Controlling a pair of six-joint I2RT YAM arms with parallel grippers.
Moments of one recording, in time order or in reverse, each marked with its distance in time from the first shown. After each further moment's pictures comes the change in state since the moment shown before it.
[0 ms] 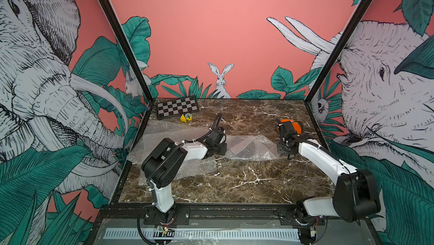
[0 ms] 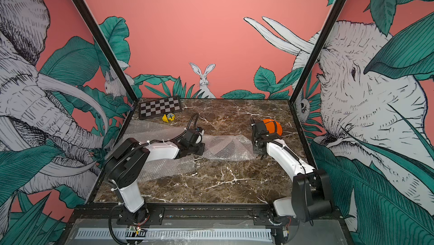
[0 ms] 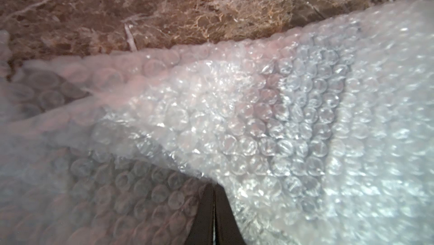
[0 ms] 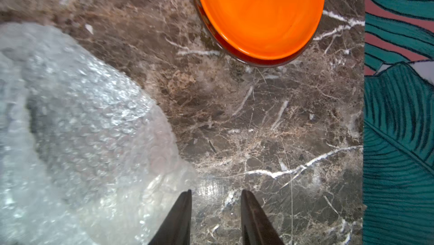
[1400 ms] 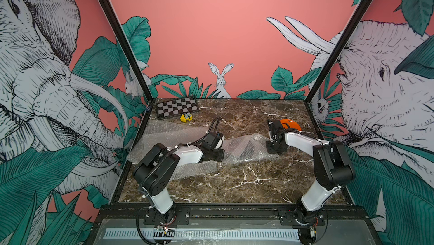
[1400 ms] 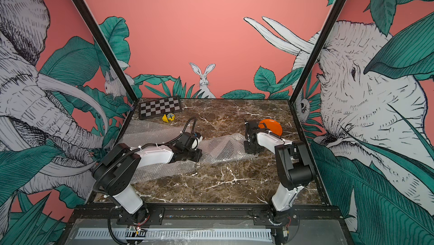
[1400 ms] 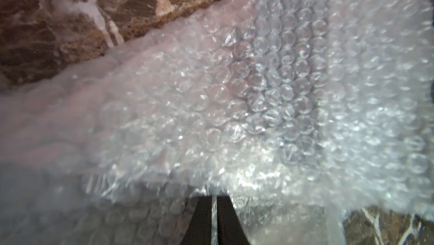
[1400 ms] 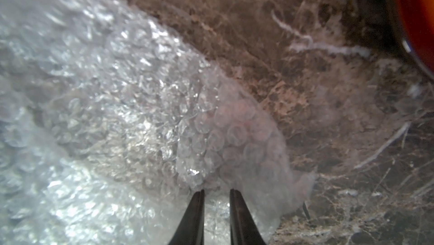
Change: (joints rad) left arm 0.002 -0.135 -0.100 -0.117 0.151 0.014; right arm -0.005 0.359 0.089 0.096 -0.212 -0.056
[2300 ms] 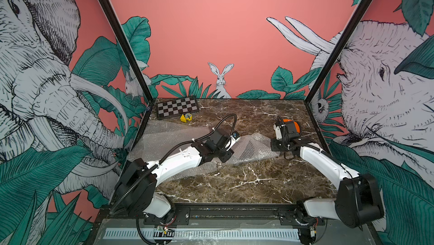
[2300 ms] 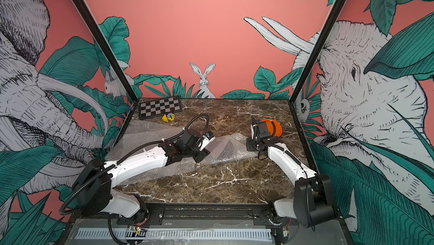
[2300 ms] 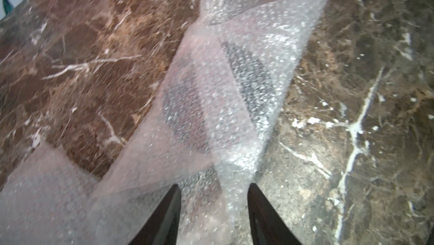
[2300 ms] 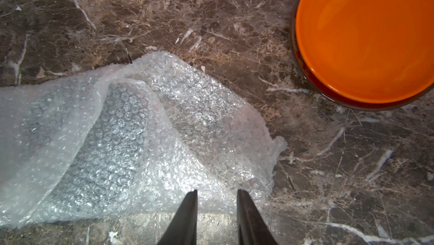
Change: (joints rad) left arm -0.196 -0.194 0.173 -0.214 -0.134 0.480; right arm 0.000 -0.387 -0.156 0.120 -0.095 0.023
